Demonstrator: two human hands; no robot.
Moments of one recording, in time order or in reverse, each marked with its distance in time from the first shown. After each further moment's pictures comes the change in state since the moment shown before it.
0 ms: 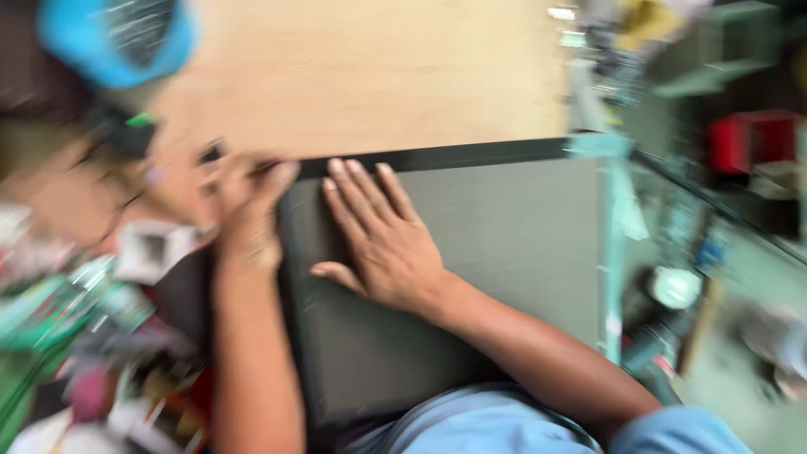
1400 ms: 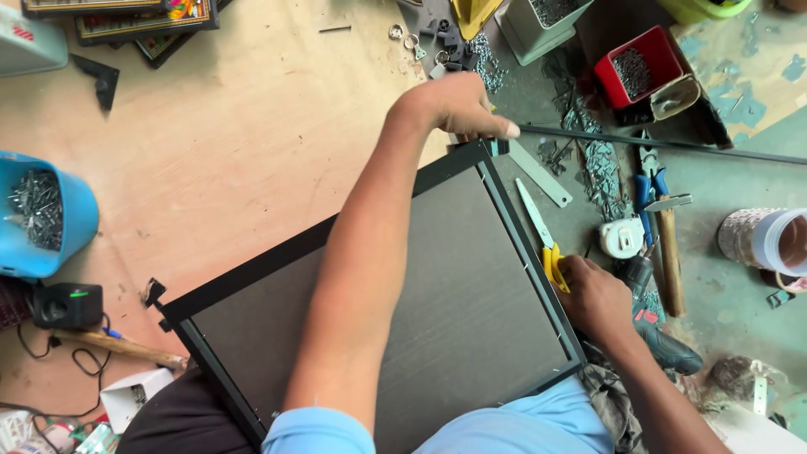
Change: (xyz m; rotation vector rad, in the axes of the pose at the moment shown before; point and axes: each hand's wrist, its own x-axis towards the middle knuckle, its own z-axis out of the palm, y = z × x) left_hand 0.130 -0.132 0.409 1.364 -1.266 0.046; right_hand -0.316 0.149 -0.015 -0.105 -0.152 1.267
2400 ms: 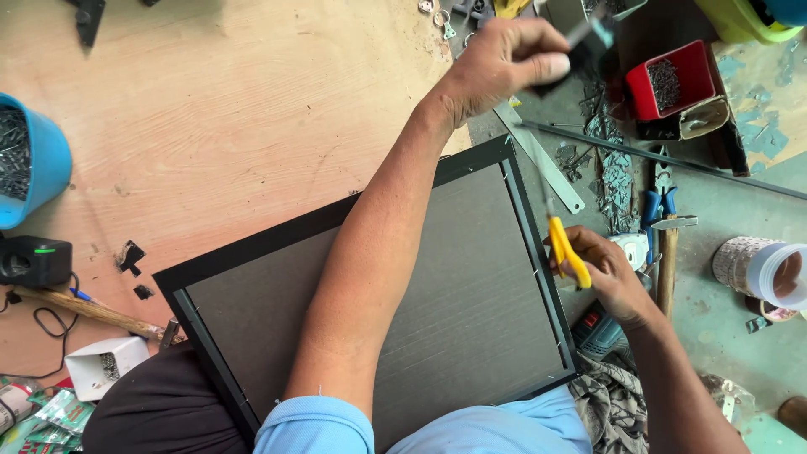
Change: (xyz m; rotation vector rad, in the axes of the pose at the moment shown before) left_hand -0.001 -0.001 0.015 -0.784 0.272 0.554; right_hand 0.046 0.003 -0.041 0.994 -0.373 -0.204
